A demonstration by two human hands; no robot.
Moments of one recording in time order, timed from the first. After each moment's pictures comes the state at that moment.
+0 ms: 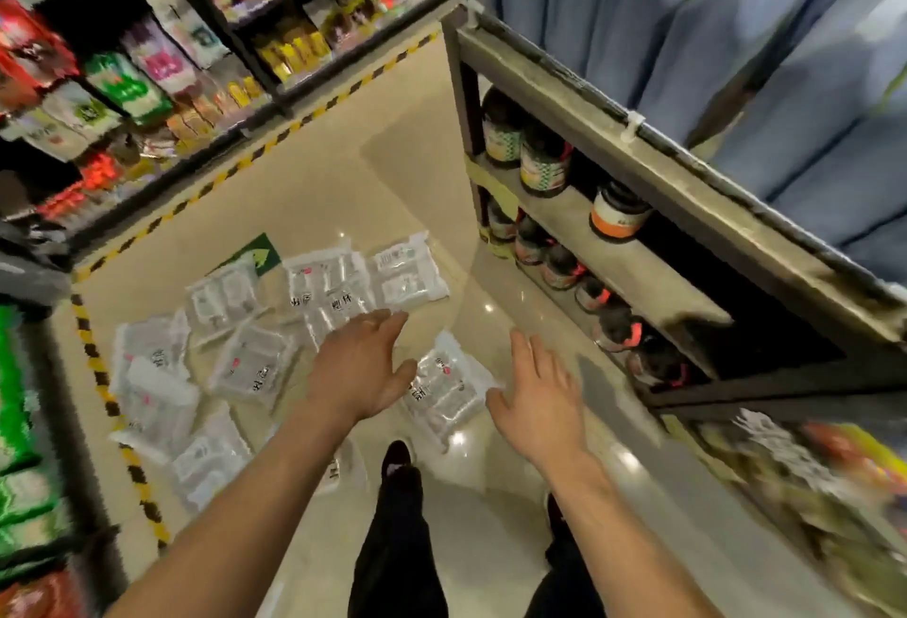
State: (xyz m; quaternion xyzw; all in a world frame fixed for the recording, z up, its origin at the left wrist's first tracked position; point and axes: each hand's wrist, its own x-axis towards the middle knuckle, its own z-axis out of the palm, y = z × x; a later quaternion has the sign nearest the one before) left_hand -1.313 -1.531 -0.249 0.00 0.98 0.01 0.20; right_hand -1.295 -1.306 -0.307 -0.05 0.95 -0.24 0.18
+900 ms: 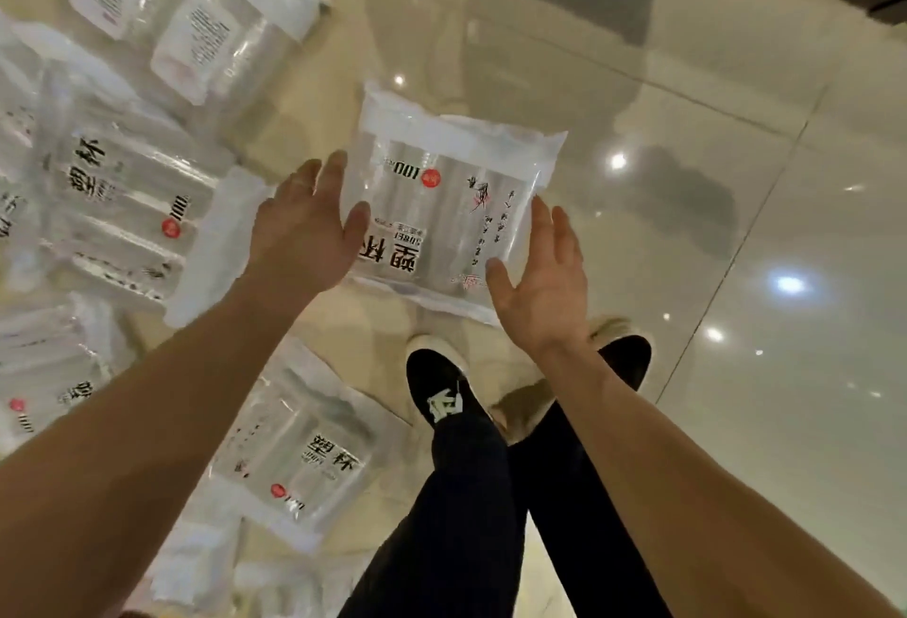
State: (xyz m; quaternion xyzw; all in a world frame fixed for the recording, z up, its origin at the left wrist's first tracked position) left_hand -1.405 -1.710 -0.903 0.16 0.94 0.00 0.30; right_hand -1.253 -1.518 -0.911 0.33 0.86 -0.33 0.22
